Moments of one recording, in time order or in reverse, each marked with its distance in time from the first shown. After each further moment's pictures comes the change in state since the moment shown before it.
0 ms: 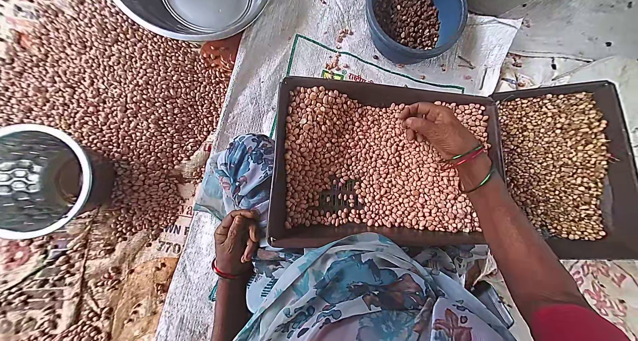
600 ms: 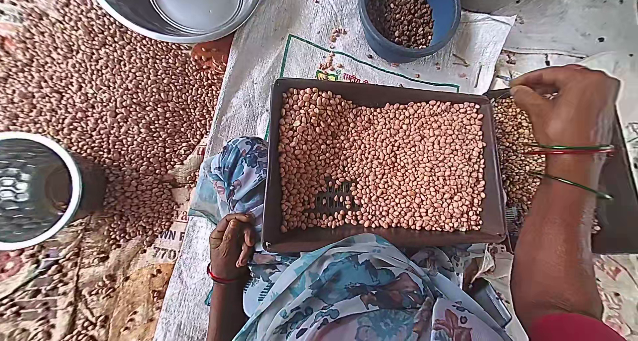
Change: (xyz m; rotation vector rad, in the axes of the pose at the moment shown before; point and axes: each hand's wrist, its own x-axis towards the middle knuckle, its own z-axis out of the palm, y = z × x) left_hand 0.002 0.001 0.000 -0.032 -0.009 -0.028; right_hand -0.047 -0.036 -0.099 -0.885 0.515 0.112
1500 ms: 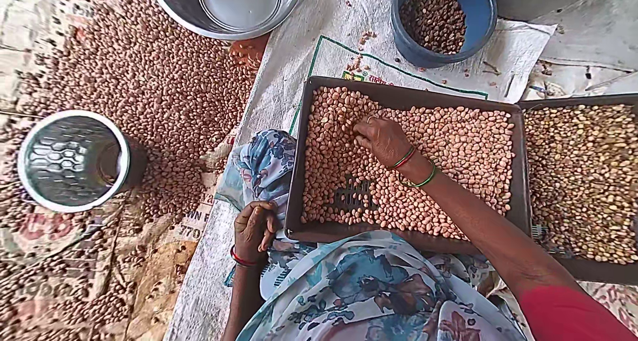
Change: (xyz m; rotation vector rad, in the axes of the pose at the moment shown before) left_hand -0.002 -0.002 0.002 -0.011 0.033 0.036; right_hand -0.023 -0.150 0.169 0.200 -0.321 -0.765
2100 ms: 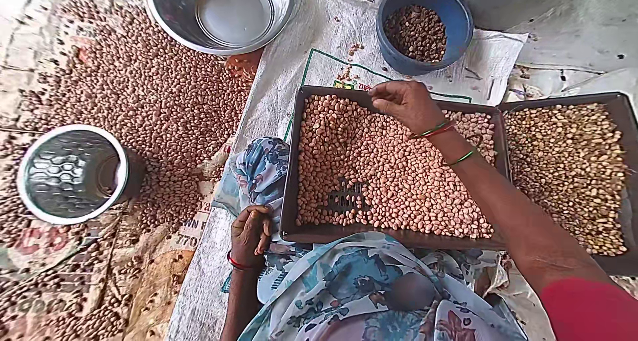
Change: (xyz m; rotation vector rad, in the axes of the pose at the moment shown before) left_hand 0.002 0.001 0.002 0.029 0.007 0.004; right_hand 0.009 0.036 -0.079 0.364 0.154 0.160
